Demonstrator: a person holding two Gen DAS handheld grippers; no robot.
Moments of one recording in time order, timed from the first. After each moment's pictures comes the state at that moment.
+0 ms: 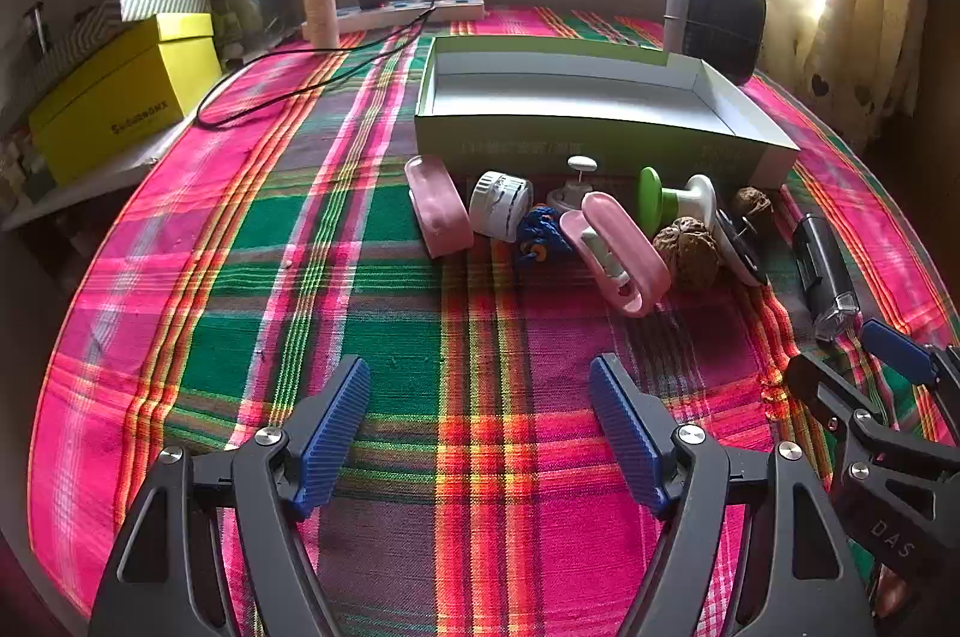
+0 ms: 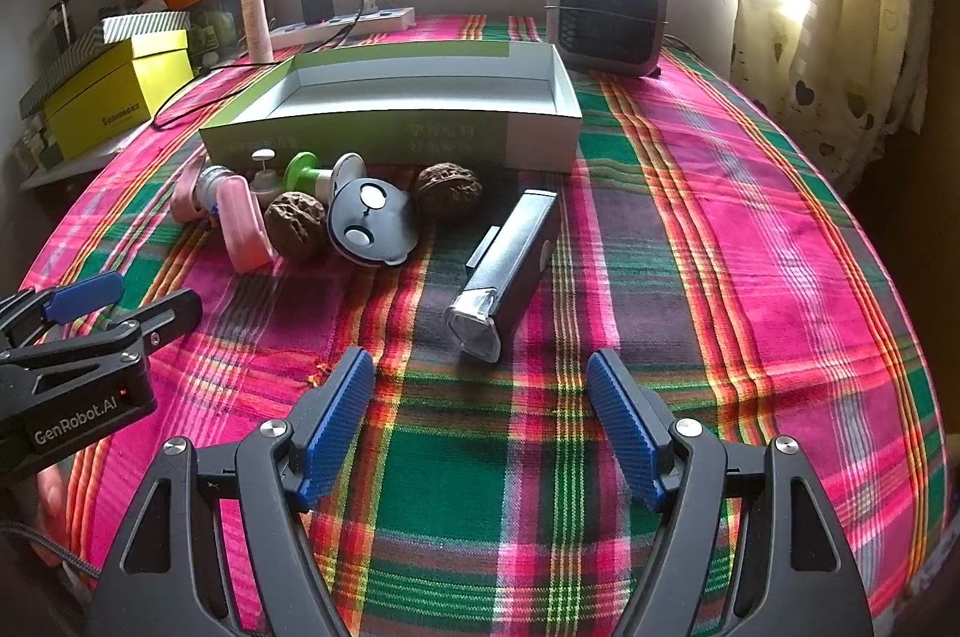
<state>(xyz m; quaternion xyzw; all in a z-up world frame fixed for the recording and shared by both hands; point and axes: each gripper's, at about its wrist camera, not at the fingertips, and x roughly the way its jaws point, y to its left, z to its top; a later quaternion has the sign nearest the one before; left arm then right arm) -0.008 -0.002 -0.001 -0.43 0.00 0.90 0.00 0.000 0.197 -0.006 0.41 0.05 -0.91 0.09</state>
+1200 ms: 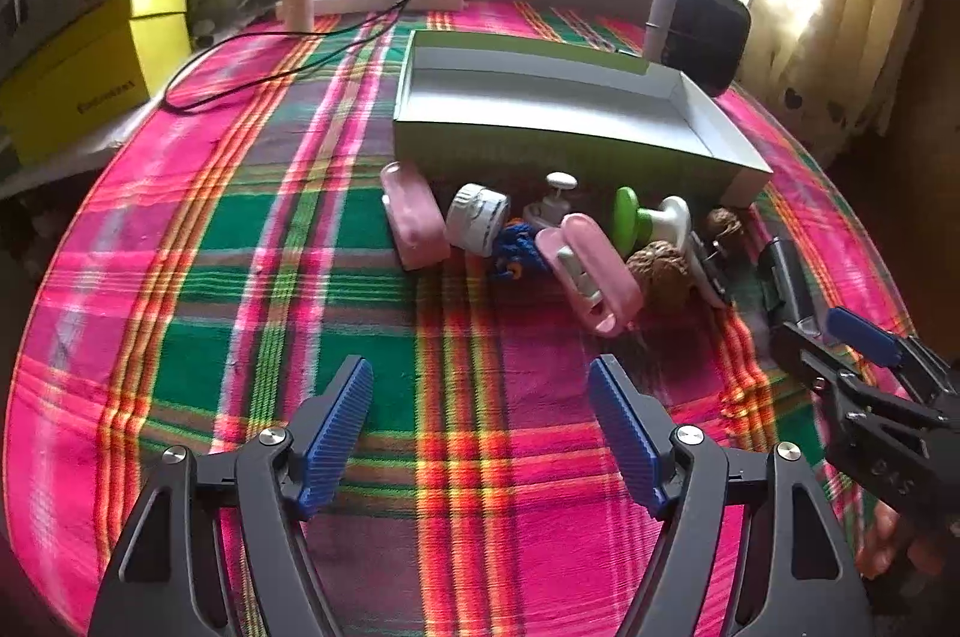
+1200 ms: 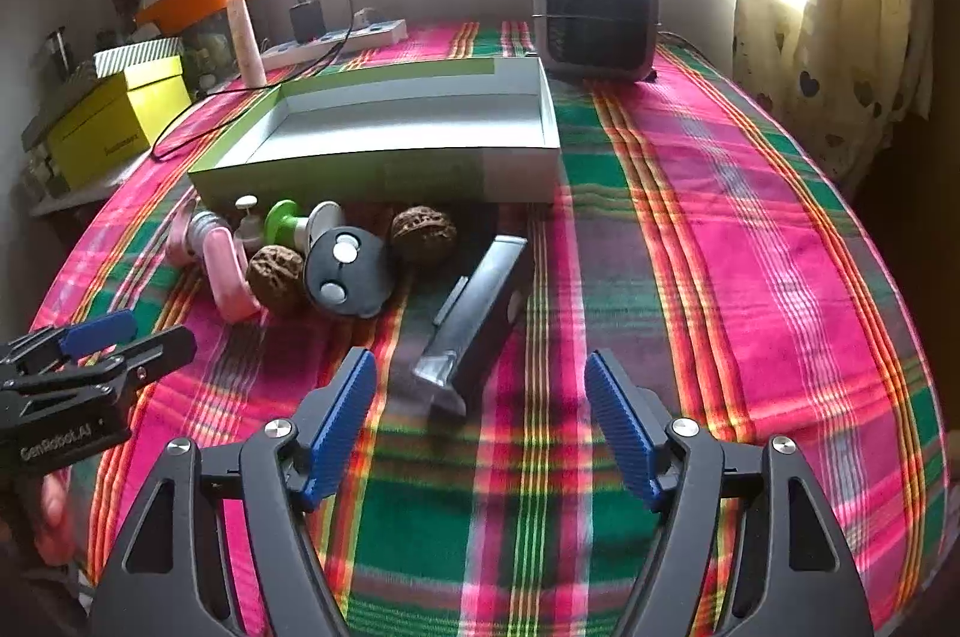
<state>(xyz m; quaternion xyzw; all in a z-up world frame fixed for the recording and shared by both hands) -0.017 -0.007 0.007 -0.44 -0.05 0.89 0.05 -0.020 0.207 0.005 0.41 0.02 -0.90 0.10</state>
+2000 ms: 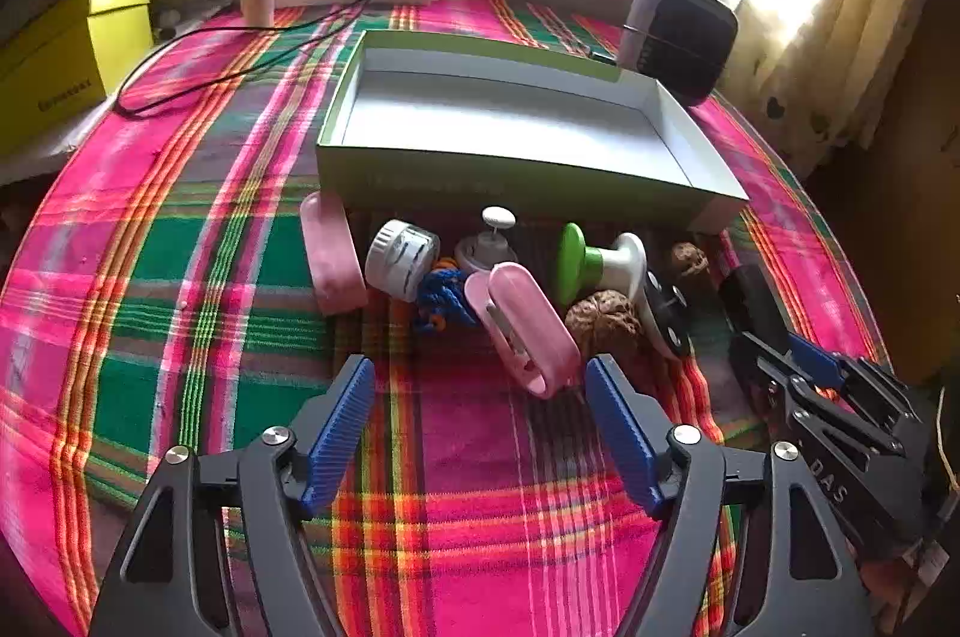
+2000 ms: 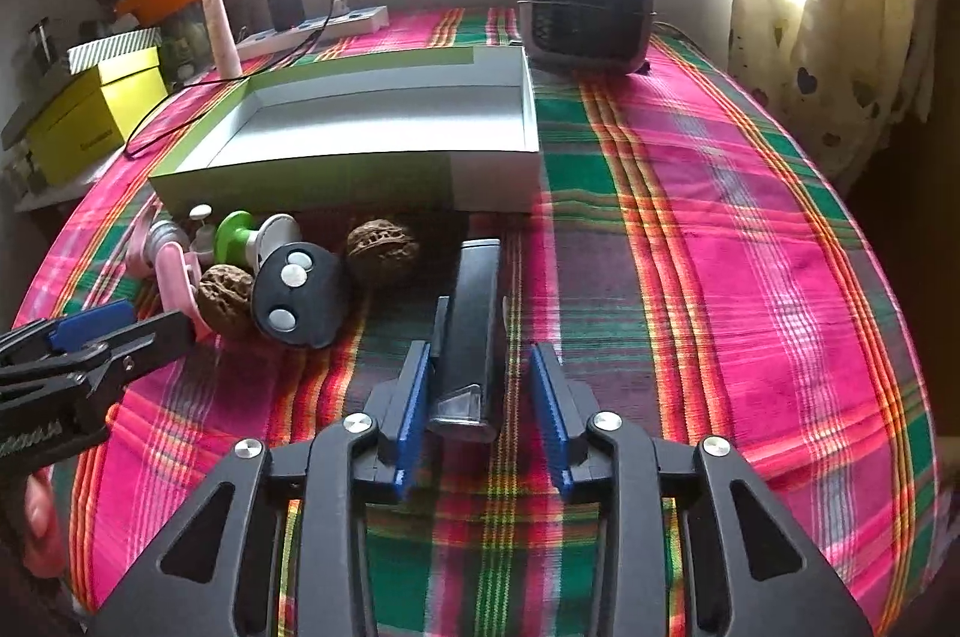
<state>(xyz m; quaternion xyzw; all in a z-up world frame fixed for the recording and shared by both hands) -0.042 0.013 0.010 -0.45 -0.07 0.89 0.07 -0.039 0.214 0.001 0.43 0.03 -0.90 0.09</state>
